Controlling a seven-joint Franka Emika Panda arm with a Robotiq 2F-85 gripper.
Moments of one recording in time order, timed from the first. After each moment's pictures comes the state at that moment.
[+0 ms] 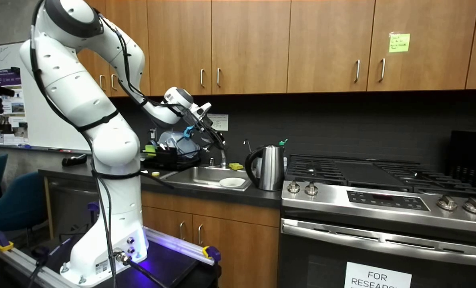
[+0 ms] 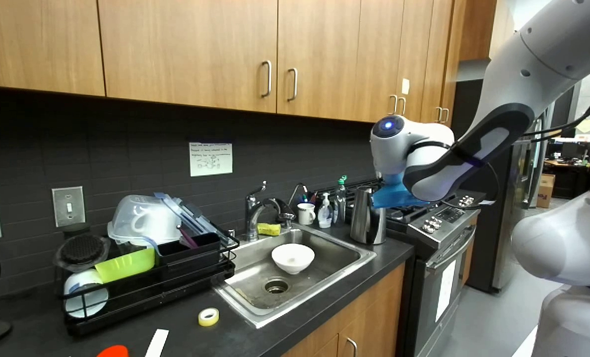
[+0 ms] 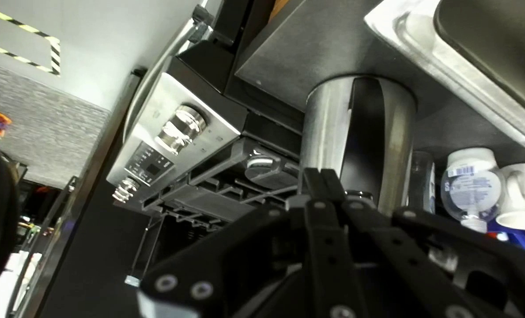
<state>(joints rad) -0.62 -0.57 0.60 -2.71 -0.76 2.55 1.34</state>
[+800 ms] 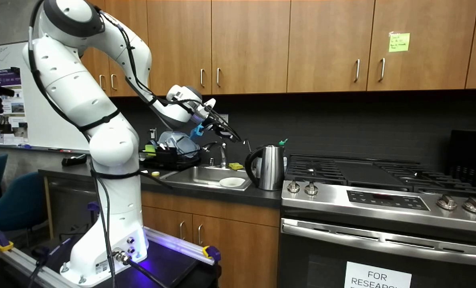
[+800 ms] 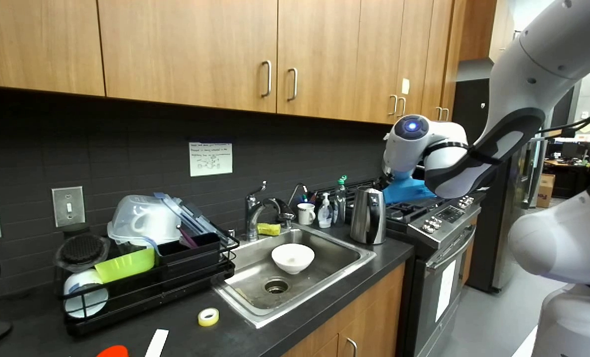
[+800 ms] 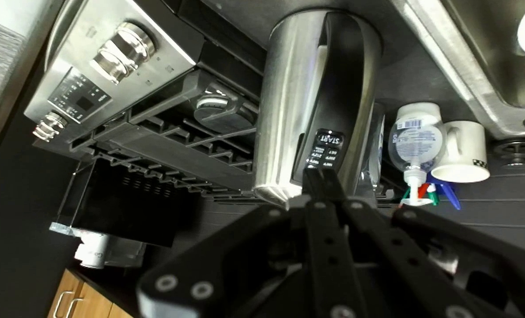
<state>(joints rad) -0.72 -0.57 0.52 -2.71 -1.07 2.85 1.37</state>
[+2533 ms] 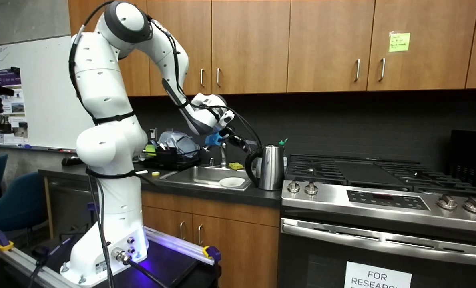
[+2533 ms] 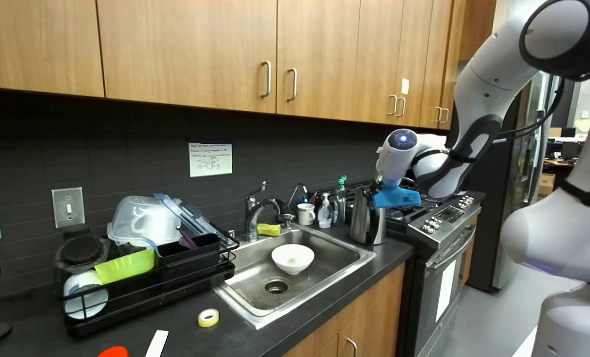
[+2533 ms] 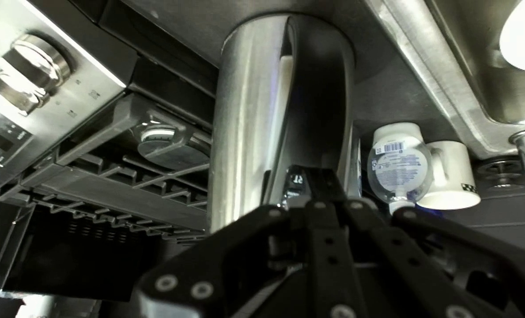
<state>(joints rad) -1.05 -0.21 0.73 -2.48 -1.36 2.96 1.57</state>
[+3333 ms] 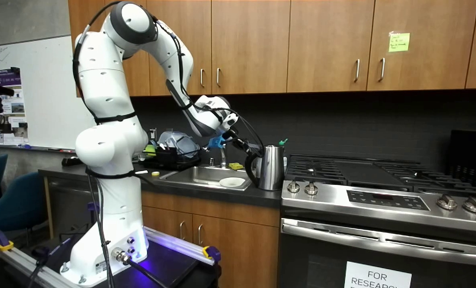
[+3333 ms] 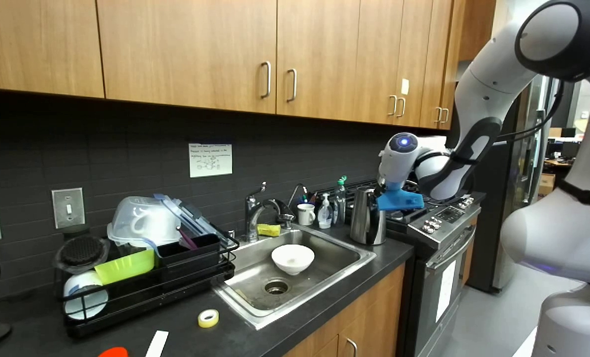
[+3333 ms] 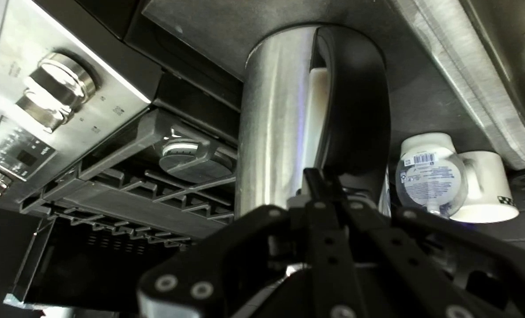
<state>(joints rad) -1.08 -0.16 0.72 -2.47 -1.38 2.93 1.58</state>
